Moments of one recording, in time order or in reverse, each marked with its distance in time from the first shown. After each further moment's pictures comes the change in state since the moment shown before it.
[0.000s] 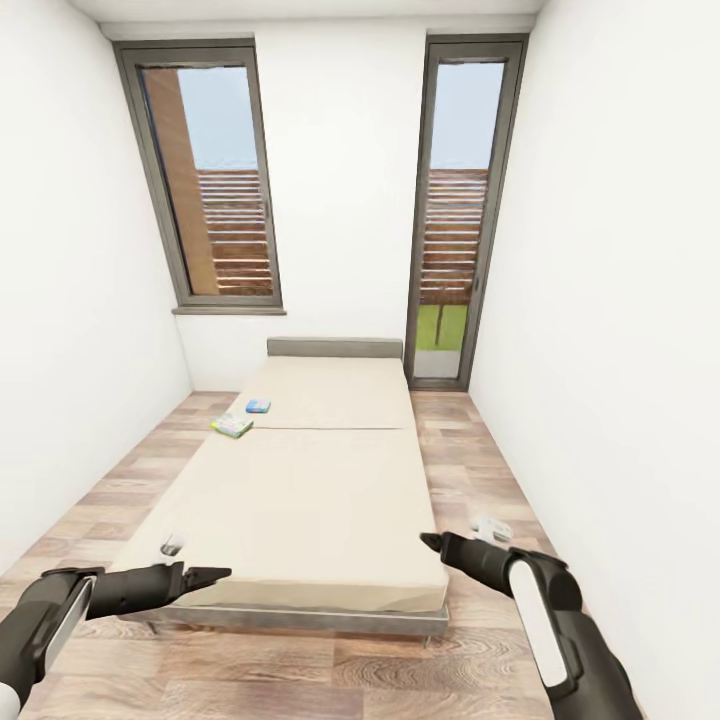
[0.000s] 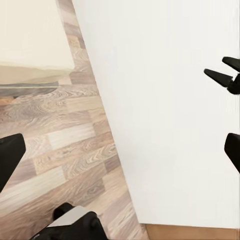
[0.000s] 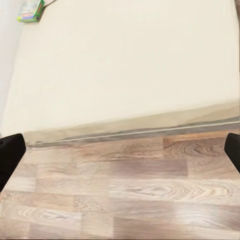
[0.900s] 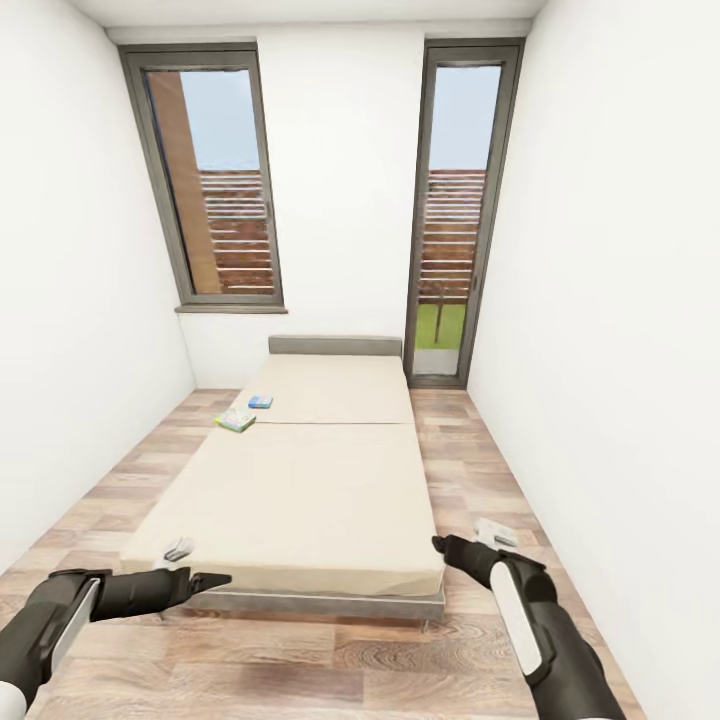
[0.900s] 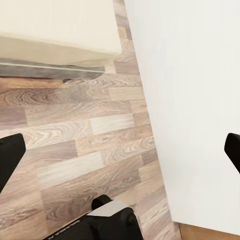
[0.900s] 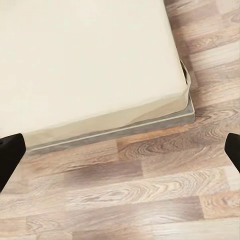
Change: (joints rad) left arm 0.000 -0.012 -0.015 0.006 -0.003 -0.014 0.220; right arm -0.053 0.014 0.017 0.180 0.053 -0.190 -0.187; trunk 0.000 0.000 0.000
